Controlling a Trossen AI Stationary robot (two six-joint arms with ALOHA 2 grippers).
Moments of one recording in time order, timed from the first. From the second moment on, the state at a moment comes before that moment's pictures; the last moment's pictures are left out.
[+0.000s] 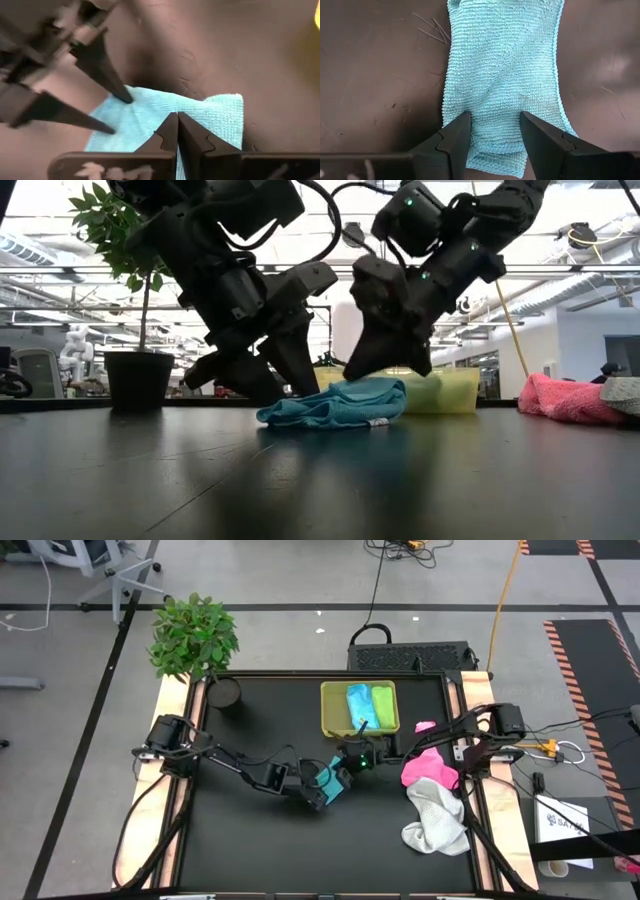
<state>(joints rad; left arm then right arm) -0.24 1.88 1.02 -0.10 -0.22 -1.06 -0.01 1.71 0.82 0.13 -0.04 0.64</state>
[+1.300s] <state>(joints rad) -0.29 1.88 1.02 -0.10 -0.21 -1.10 0.07 1.75 0.82 -0.09 0.00 0.67</state>
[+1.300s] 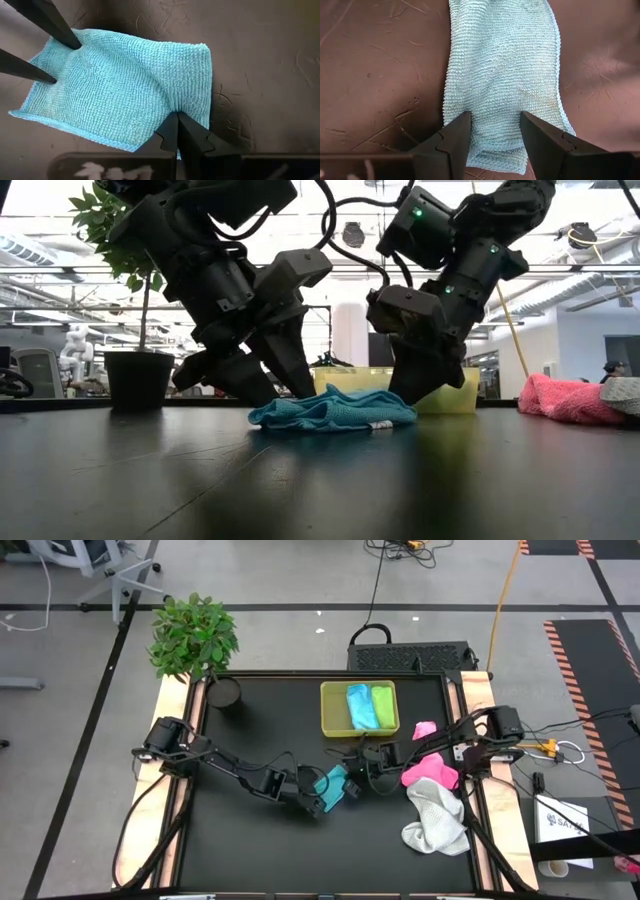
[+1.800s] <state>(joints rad) -0.29 1.88 1.02 -0.10 -0.19 -1.10 0.13 1.58 0.82 -0.08 0.07 0.73</state>
